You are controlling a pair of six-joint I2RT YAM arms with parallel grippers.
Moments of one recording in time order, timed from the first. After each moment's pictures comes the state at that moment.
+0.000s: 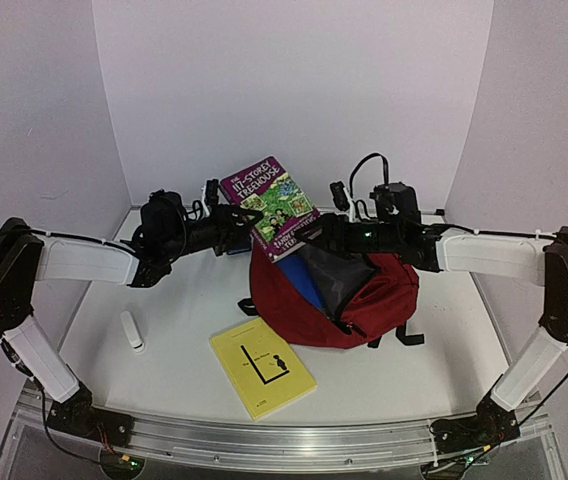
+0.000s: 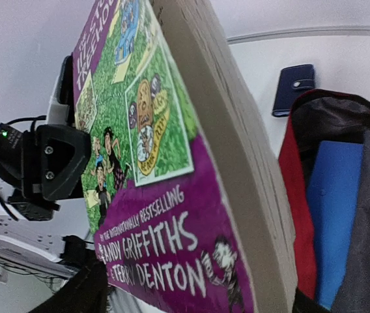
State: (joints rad) left arm -0.64 1.63 0.93 0.71 0.46 -1.13; right arm 0.64 1.64 1.13 0.16 -0.52 0.63
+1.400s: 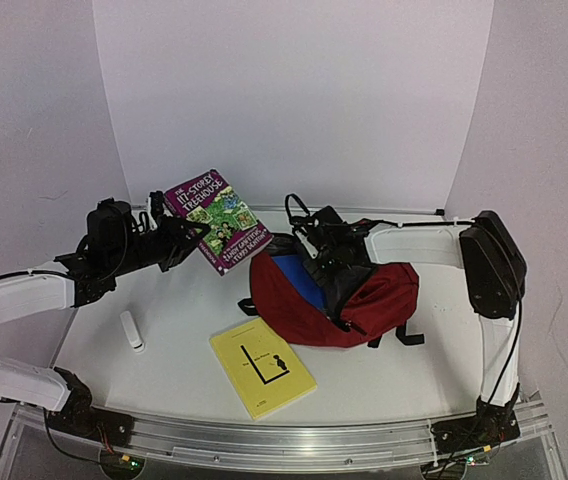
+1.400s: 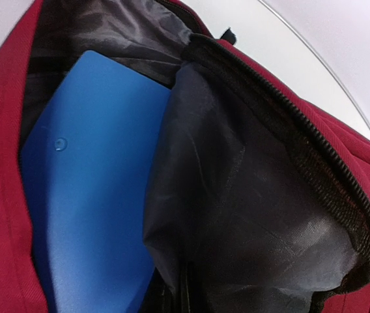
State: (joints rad) left arm -0.57 1.16 0.72 0.27 0.28 -1.05; right arm 0.76 2.07 1.54 -0.41 0.33 -0.08
